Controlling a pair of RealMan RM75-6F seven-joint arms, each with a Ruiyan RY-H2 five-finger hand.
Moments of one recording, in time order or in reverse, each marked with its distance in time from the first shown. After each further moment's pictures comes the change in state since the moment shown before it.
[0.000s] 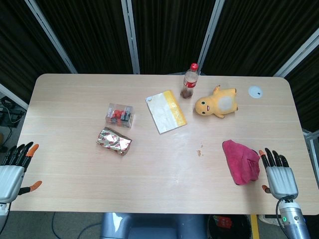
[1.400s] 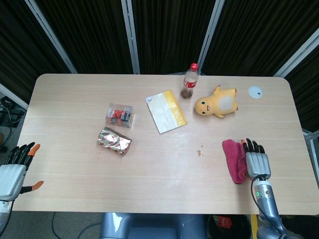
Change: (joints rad) left arm -0.019 0.004 -0.005 -0.019 -0.057 -0.062 -0.011; right arm 0.171 -0.303 0.105 0.329 0.191 -0.192 0.018
